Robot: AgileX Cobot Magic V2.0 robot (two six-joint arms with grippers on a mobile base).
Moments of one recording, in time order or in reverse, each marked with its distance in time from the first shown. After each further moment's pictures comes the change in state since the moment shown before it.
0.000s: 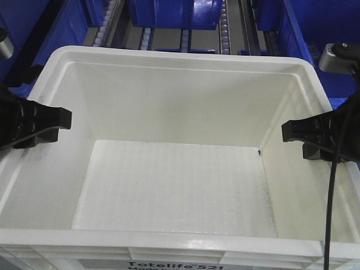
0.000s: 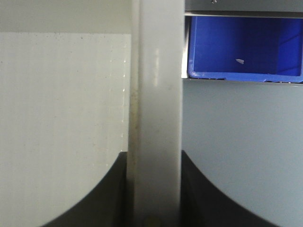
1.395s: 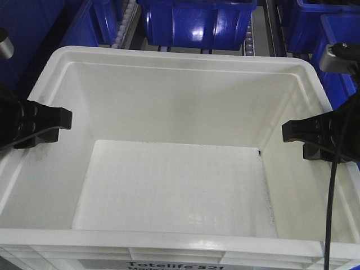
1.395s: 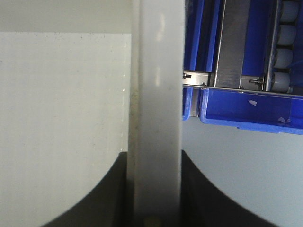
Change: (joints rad) left arm 0.000 0.000 0.000 0.000 0.000 0.000; right arm 0.000 0.000 0.000 0.000 0.002 0.000
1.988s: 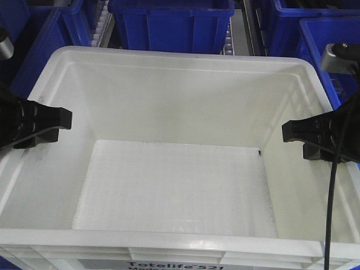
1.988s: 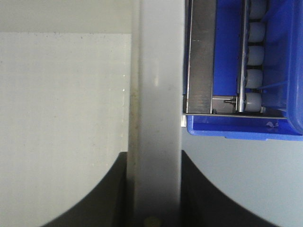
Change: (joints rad) left arm 0.000 0.000 0.000 0.000 0.000 0.000; right arm 0.000 0.000 0.000 0.000 0.000 0.000
